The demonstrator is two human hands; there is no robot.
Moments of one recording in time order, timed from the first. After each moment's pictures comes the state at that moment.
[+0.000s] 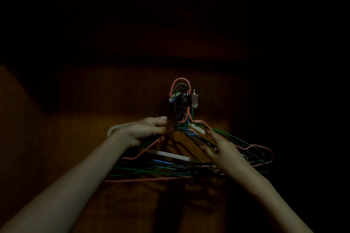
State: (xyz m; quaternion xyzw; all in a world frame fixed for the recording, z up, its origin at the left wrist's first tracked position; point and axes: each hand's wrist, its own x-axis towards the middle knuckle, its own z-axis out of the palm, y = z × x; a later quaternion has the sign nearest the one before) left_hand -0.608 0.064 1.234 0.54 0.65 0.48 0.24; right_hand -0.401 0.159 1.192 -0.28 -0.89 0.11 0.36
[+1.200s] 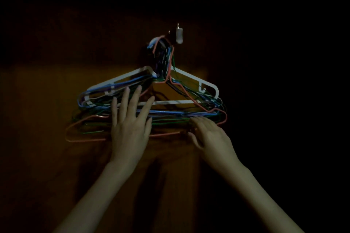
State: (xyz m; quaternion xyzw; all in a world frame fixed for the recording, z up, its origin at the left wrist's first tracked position) left_hand -0.560 0.036 1.094 0.51 0.65 0.32 -0.46; right_hand -0.379 0.126 1.080 -0.34 -0.86 -0.10 0.37
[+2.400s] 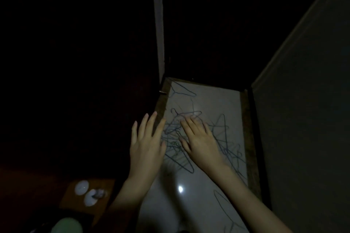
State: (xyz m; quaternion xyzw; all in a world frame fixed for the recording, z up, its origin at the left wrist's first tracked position) left_hand -0.043 0.007 0.705 0.90 0.40 0.15 0.03; right_hand 0.104 -0.060 0.679 -0.79 -0.60 -0.04 0.11
